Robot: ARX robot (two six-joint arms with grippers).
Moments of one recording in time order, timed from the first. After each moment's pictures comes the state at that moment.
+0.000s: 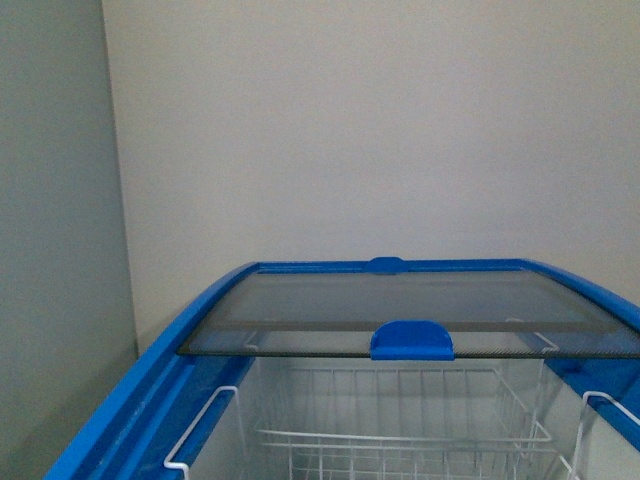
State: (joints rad) left arm 0.00 0.01 0.02 0.00 0.00 0.00; right arm -0.01 0.20 0.27 -0.08 0.00 0.00
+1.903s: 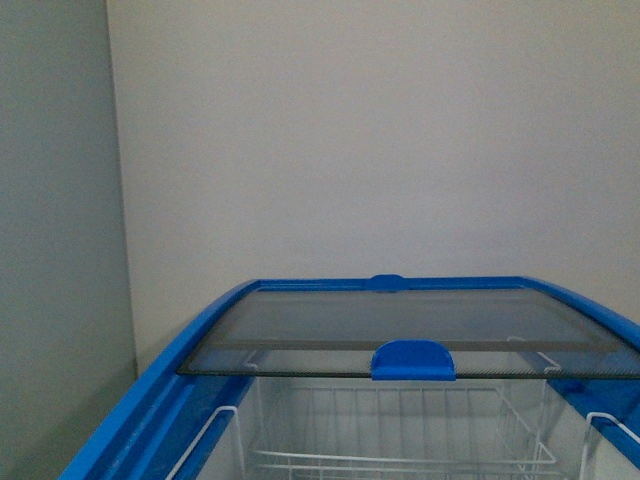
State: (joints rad) left arm 0.00 0.01 0.02 0.00 0.00 0.00; right arm 0.00 0.01 0.02 0.00 0.00 0.00
